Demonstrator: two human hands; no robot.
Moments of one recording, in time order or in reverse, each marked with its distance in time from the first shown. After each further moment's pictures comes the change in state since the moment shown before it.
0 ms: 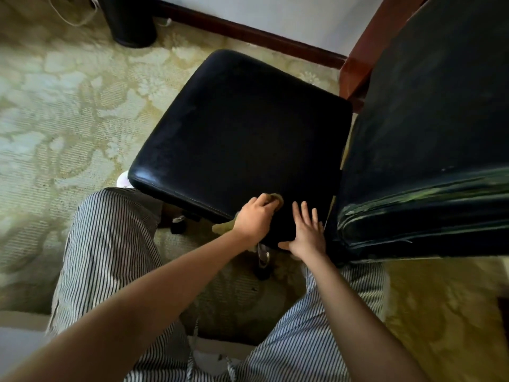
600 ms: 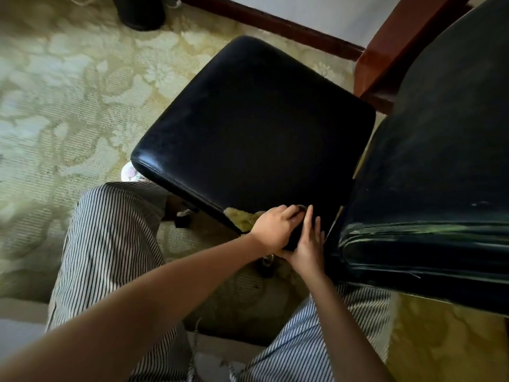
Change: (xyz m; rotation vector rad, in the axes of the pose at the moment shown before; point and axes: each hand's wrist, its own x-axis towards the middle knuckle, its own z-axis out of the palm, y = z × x) left_hand 0.008 0.000 0.022 0.075 0.025 0.341; right_hand -0.008 -0.011 0.026 0.361 0.208 -0.075
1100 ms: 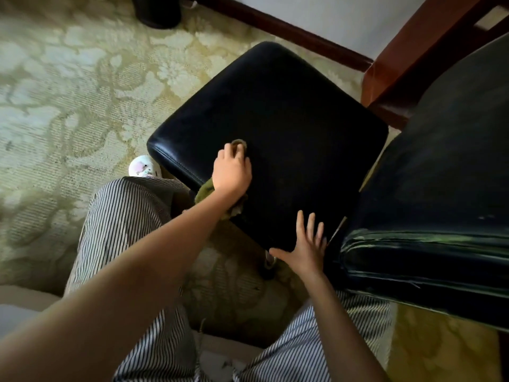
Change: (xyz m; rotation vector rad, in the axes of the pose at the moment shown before) left_hand 0.006 -0.106 -0.070 0.041 0.313 -0.790; right_hand -0.001 -0.024 0.002 -0.248 -0.165 0.070
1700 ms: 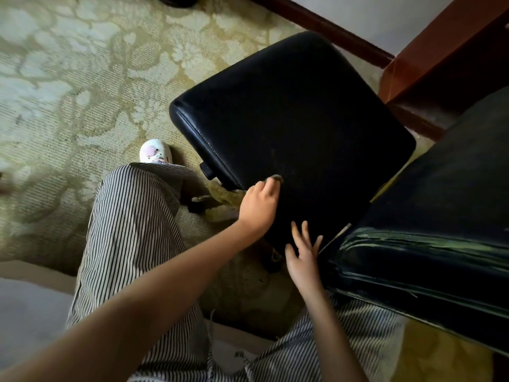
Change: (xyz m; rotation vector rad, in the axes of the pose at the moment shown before) left_hand -0.080 -0.005 0.013 0.095 -0.046 0.383; right_hand -0.032 -0.030 0.027 0.452 -0.037 -0.002
